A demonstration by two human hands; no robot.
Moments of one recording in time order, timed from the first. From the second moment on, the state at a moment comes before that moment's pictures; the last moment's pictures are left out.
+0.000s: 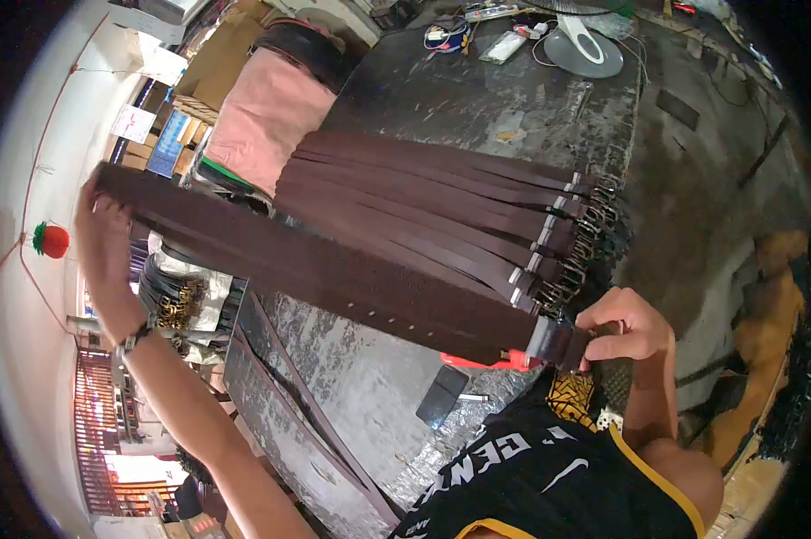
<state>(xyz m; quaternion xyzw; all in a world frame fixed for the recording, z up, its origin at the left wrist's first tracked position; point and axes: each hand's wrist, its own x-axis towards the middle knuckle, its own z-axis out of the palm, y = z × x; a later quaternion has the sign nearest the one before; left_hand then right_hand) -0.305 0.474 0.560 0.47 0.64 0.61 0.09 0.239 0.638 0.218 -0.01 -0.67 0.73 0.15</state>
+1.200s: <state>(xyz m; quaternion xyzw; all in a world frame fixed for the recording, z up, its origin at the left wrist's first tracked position) -0.186 0.385 0.086 0.09 0.75 0.57 0.32 0.192 0.672 0.098 -0.38 -0.61 0.65 0.25</state>
